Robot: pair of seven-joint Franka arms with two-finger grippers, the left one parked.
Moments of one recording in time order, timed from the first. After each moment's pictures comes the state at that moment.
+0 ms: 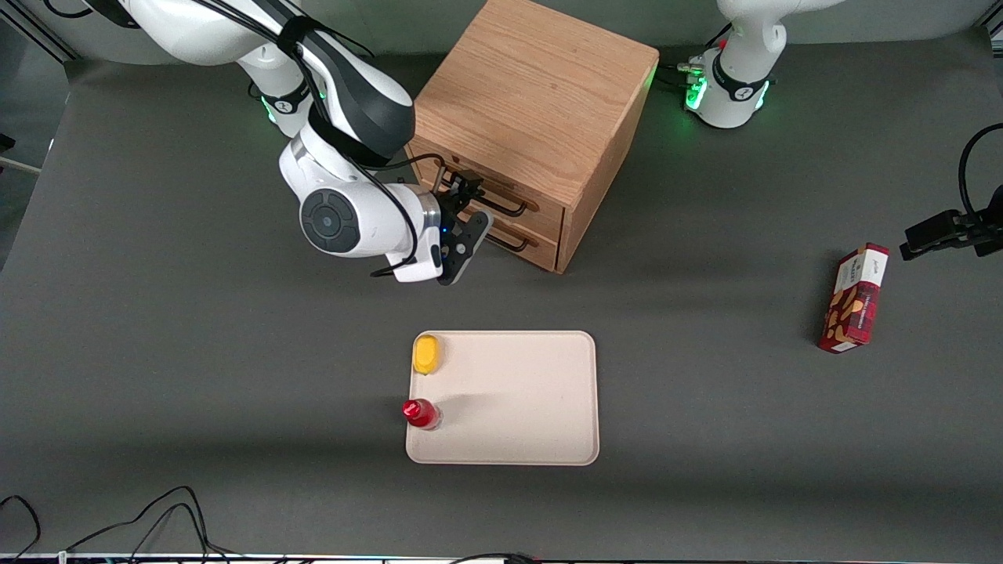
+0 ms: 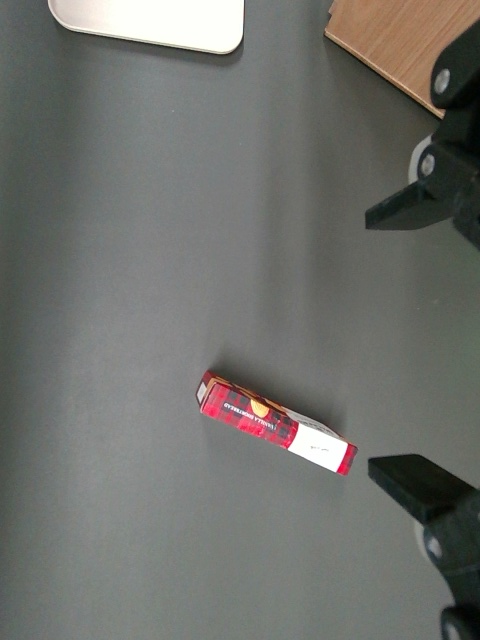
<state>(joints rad) 0.13 0.48 0.57 -1.56 0.30 1.77 -0.28</state>
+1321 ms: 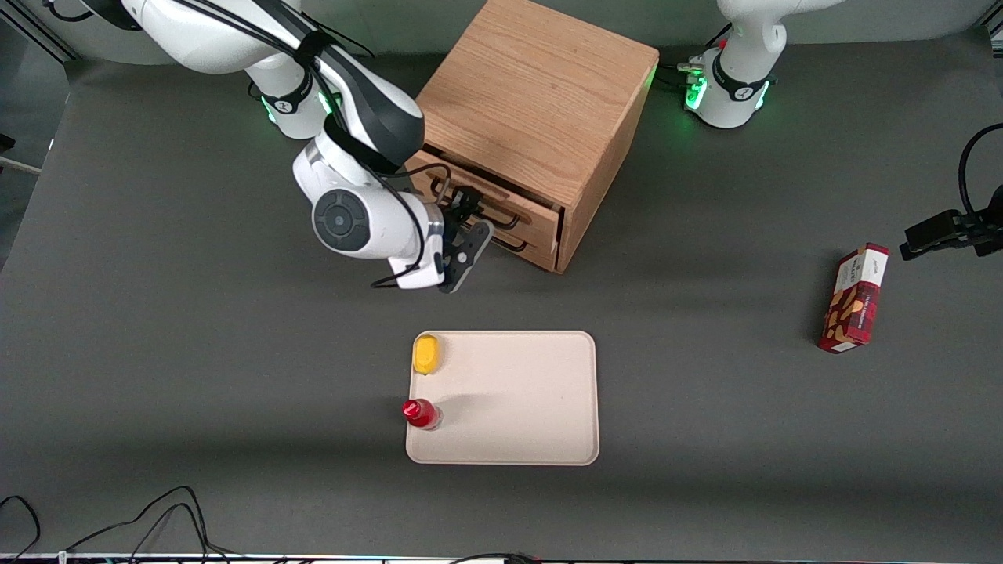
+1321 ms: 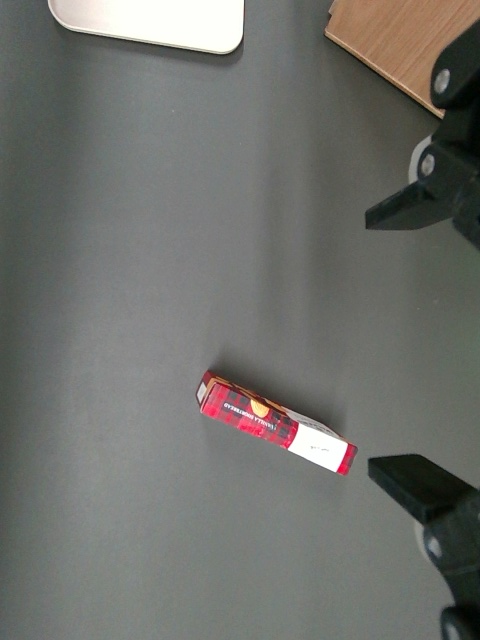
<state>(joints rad) 0.10 0.50 0.58 -1.59 0.20 1.88 -0.28</state>
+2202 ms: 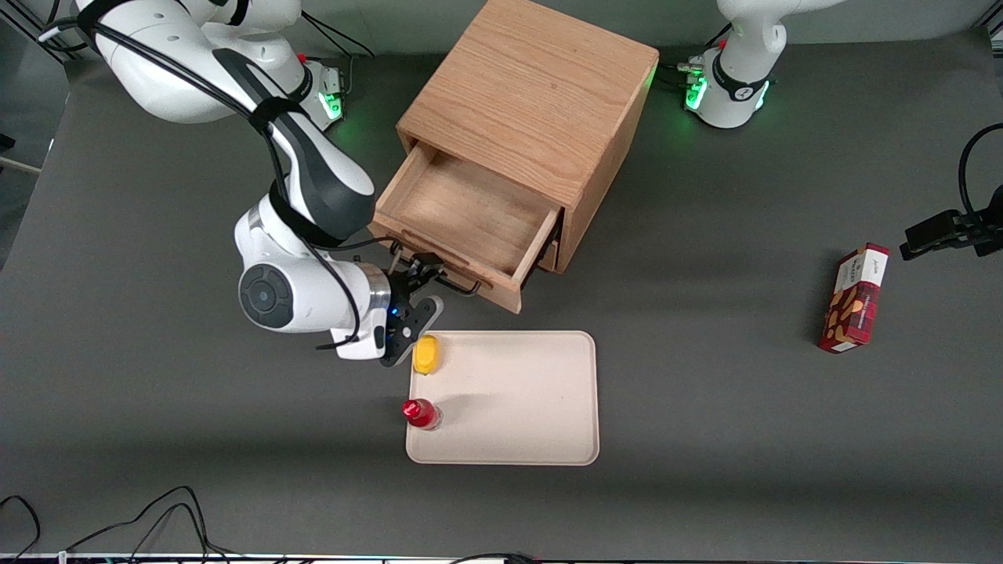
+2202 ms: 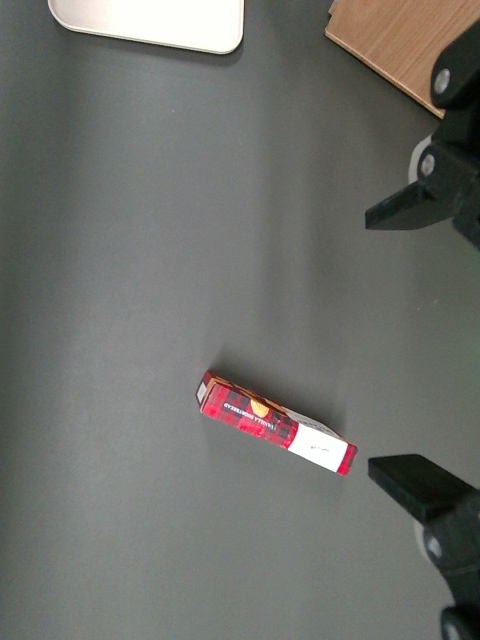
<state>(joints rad) 0.08 0.64 0.46 -1.37 0.16 1.82 -0.32</state>
